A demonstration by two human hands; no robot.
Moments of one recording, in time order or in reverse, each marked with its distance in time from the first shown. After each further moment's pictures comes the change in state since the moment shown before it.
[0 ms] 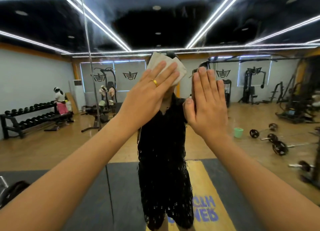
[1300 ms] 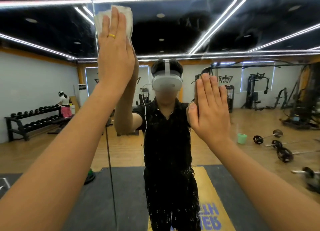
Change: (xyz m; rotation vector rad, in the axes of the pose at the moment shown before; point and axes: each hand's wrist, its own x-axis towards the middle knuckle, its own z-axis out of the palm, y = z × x) left_hand 0.059 -0.074 -0.050 0.059 0.276 -0.559; right_hand 0.000 0.000 0.001 0.005 -0.005 -0.007
